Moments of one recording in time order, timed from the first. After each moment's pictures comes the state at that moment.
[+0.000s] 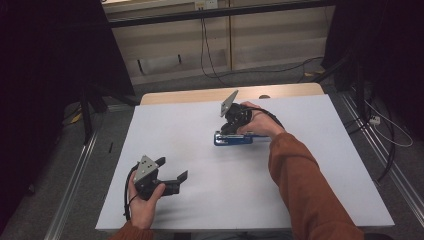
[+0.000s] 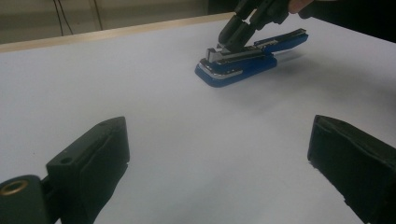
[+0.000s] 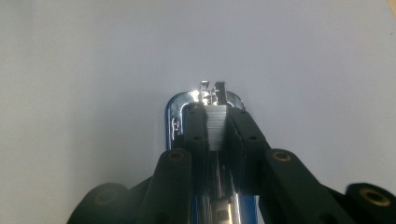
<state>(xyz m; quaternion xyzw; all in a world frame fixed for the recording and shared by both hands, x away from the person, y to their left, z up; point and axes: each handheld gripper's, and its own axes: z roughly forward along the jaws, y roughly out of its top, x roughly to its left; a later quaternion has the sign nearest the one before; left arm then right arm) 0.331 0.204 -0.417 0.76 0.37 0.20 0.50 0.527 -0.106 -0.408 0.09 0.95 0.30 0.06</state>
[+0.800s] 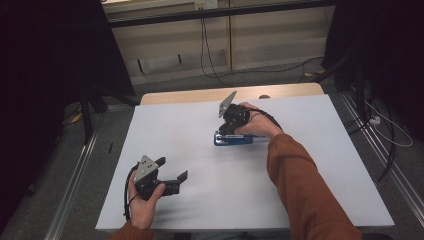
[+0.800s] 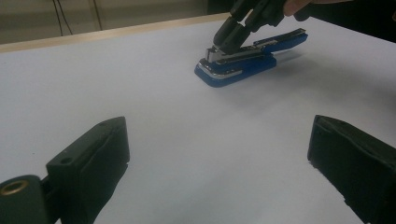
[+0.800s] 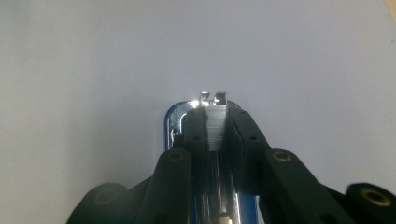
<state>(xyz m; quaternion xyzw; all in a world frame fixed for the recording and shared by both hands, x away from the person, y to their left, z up) 0.331 0.204 -0.417 0.76 0.36 0.20 0.50 0.528 -0.100 -0.410 0.09 0.94 0.31 0.06</state>
